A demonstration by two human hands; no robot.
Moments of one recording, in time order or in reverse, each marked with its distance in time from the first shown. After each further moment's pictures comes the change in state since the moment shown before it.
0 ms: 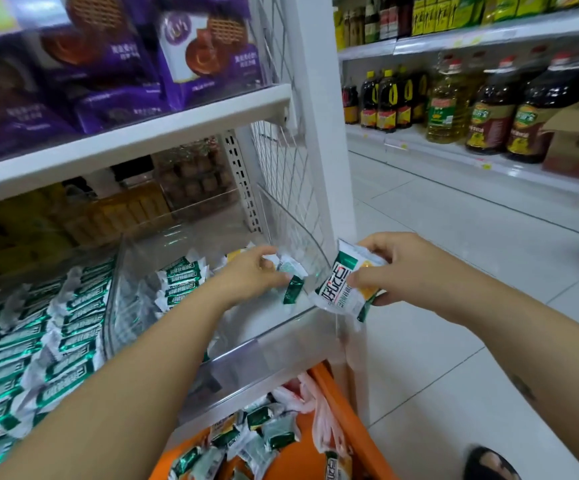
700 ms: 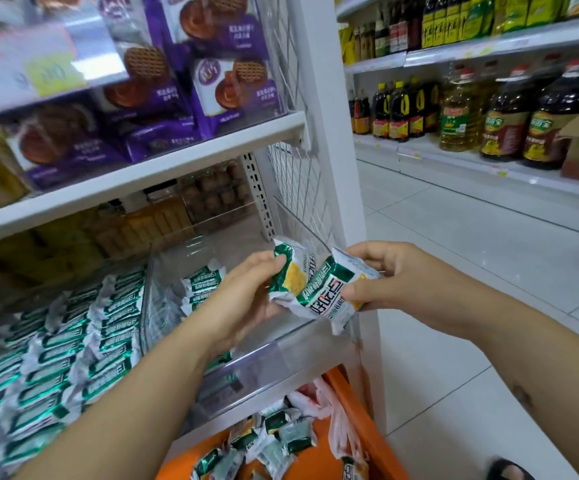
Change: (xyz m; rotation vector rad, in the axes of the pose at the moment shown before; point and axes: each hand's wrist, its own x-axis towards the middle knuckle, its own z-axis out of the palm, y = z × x) left_hand -0.076 0.025 -0.010 -1.023 -0.075 0.034; right_hand -0.010 -0.007 0.008 0.323 -0.210 -0.141
